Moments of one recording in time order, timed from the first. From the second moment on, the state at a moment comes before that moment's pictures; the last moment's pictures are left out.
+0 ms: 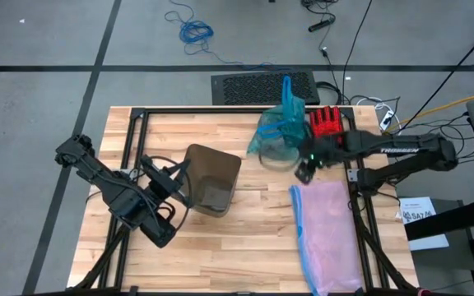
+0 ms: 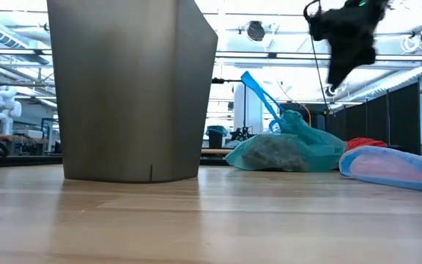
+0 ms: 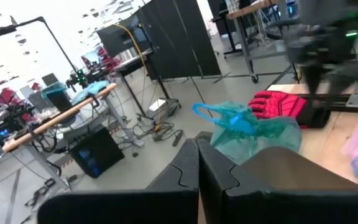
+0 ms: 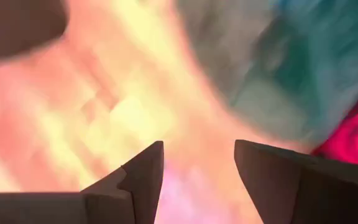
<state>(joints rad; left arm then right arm) -0.67 1.45 1.47 -1.45 -1.48 -1.07 -0.09 1.14 1.03 -1.04 0.19 0.57</state>
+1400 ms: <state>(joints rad) -0.66 1.45 1.47 -1.48 -1.43 -1.03 0.51 1.64 0.89 -0.87 0.43 1.38</state>
